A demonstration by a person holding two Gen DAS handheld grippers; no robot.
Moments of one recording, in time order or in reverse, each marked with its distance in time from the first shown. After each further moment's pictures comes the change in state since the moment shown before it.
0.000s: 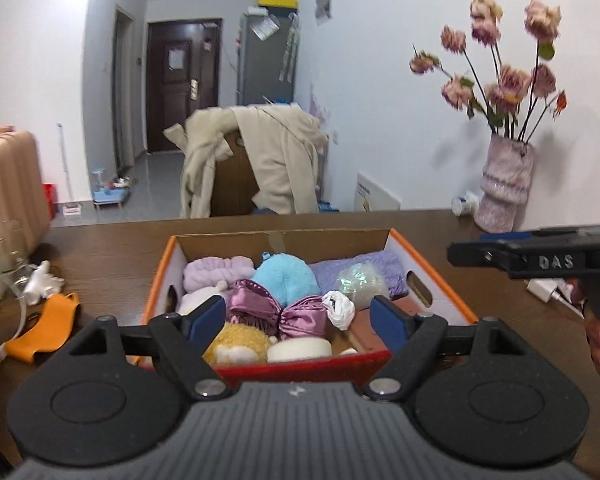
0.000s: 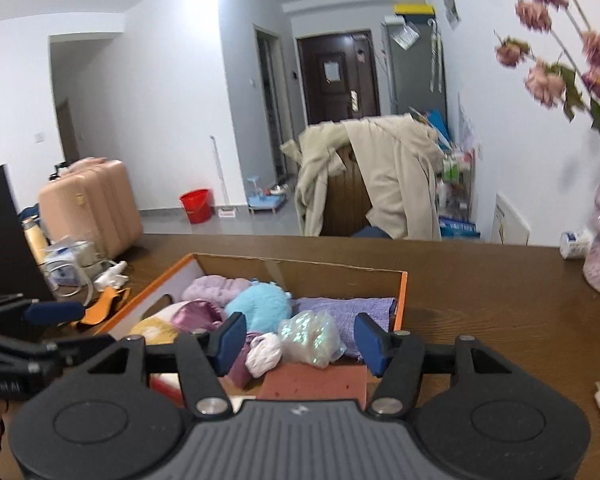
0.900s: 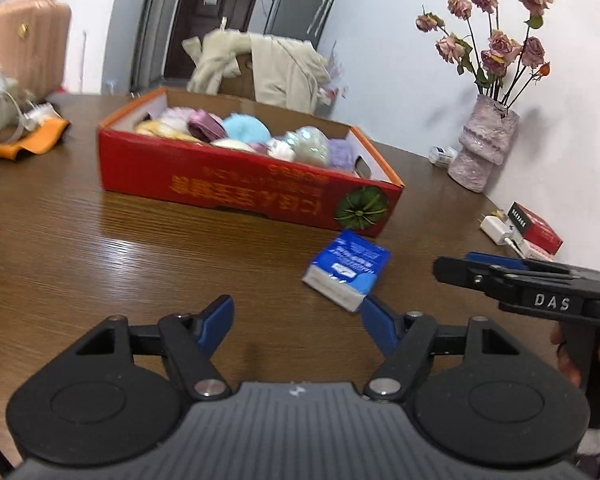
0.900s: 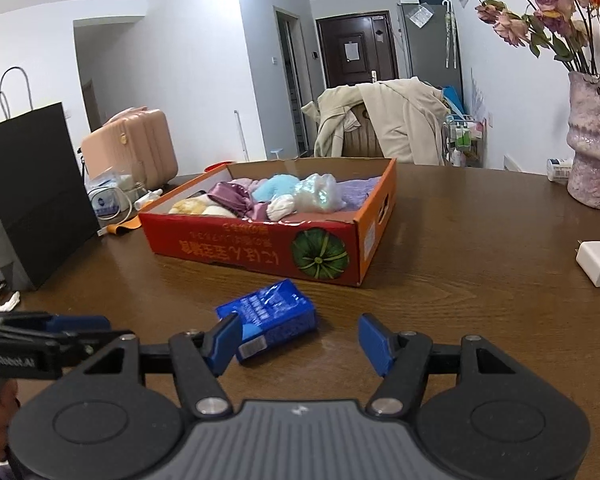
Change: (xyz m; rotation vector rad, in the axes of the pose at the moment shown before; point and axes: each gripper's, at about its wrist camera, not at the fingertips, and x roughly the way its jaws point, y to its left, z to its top) left arm -0.034 -0.070 -0.128 -0.229 0.154 -0.049; right arm -0.073 -0.018 -0.134 0.010 0.082 0.064
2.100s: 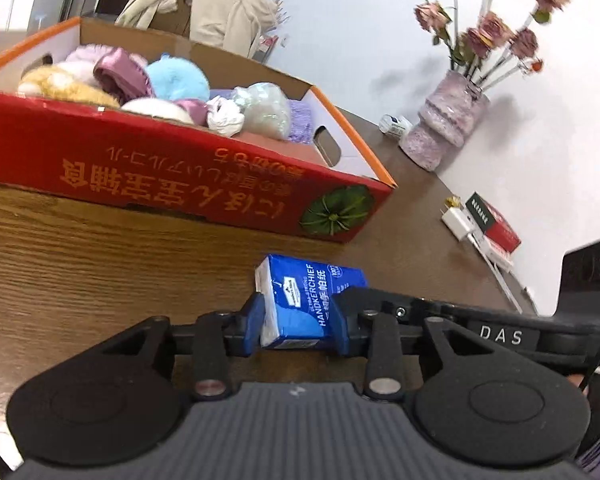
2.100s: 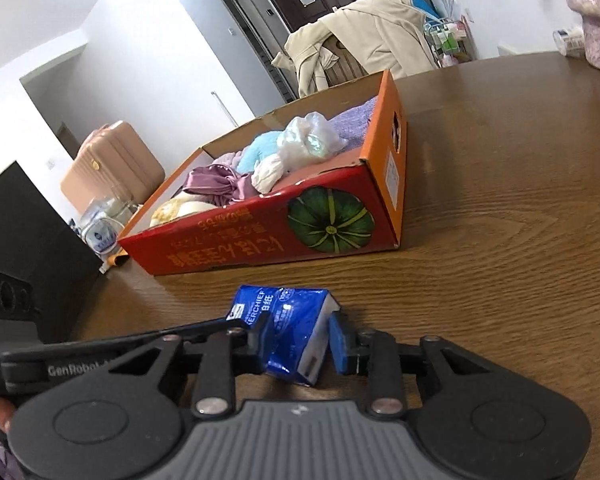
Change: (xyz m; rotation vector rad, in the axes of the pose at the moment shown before) left arm 0.095 0.026 0.044 -0.024 0.158 -0.260; right arm 0.080 -0.011 0.005 0.298 0.141 0.107
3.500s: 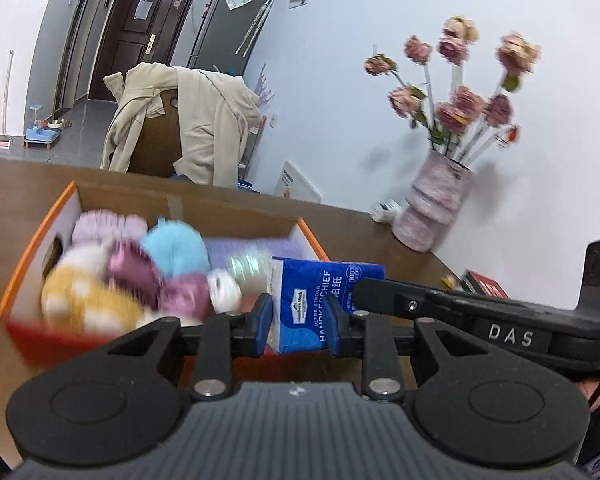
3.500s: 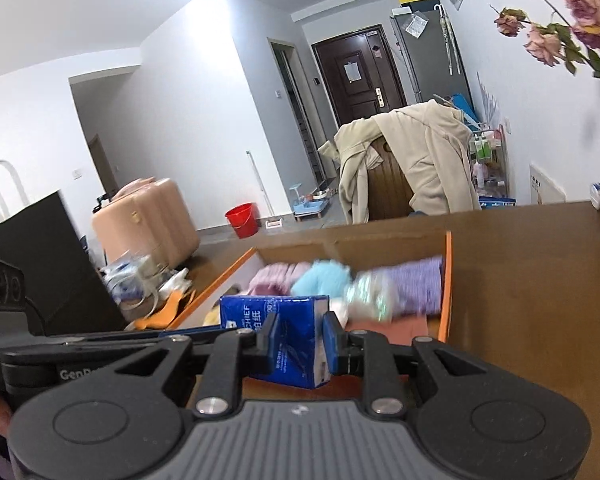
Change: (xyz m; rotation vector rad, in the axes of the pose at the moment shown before) left arm -0.047 -0.020 0.107 0.112 -0.202 0.033; right arm -0.024 0.063 0.103 -0.181 -0.233 -0.004
